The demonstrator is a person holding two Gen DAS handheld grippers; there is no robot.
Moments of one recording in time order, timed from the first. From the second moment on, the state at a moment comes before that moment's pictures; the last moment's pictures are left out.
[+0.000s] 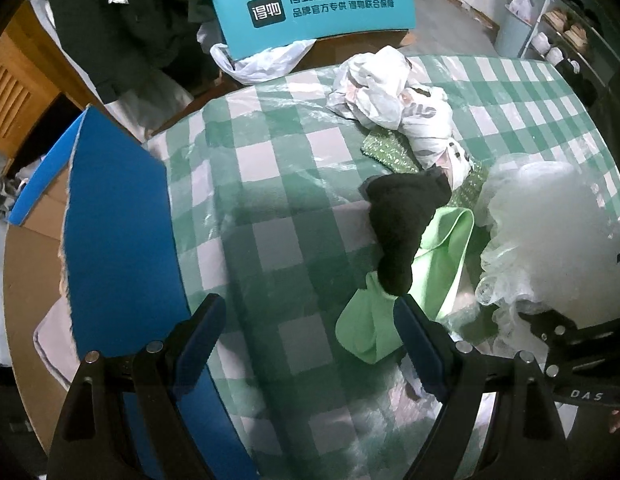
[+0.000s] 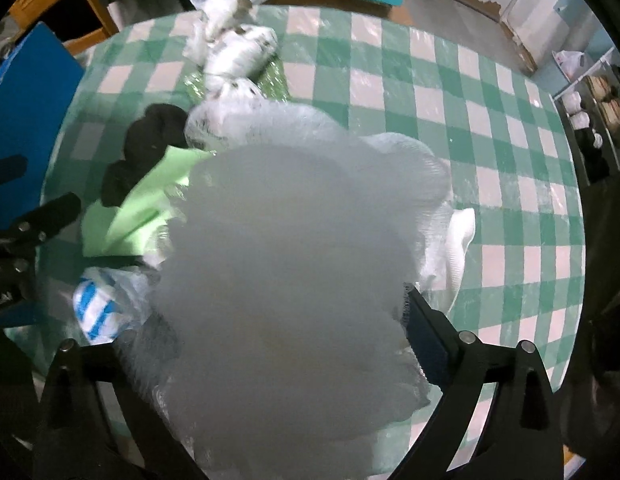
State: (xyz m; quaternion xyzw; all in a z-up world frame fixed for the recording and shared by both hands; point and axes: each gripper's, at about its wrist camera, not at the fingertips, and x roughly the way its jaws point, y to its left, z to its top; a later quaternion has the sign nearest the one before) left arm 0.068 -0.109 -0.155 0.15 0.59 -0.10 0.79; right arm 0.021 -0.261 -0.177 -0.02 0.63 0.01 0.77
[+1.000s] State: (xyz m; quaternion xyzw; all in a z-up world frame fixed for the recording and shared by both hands) left arm 0.111 -0.159 -0.190 0.14 0.59 -0.15 0.78; right arm 0.035 -0.326 -0.161 0.05 0.60 0.00 0.80
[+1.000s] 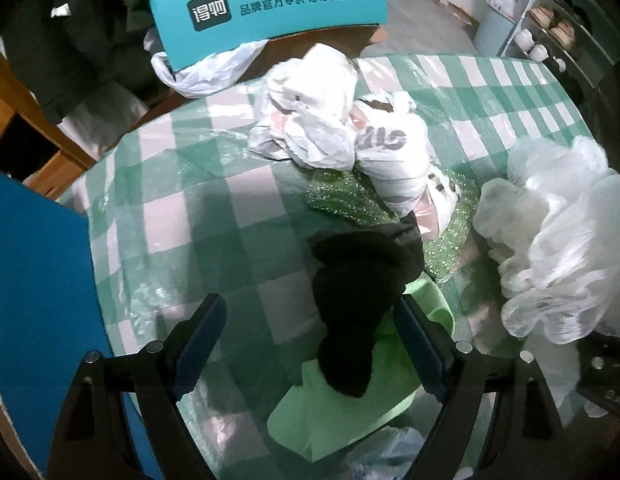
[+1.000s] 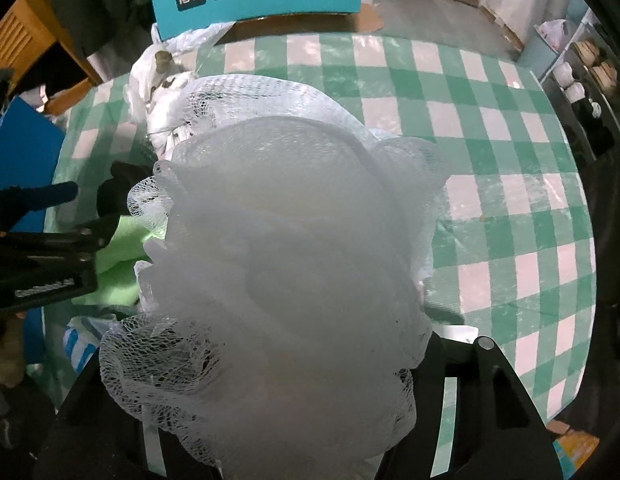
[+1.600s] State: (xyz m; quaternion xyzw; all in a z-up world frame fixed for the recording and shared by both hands) left arm 0.103 -0.155 -0.182 0.11 0.58 -0.17 0.79; right arm 0.027 -0.318 -0.148 0.05 0.58 0.00 0.81
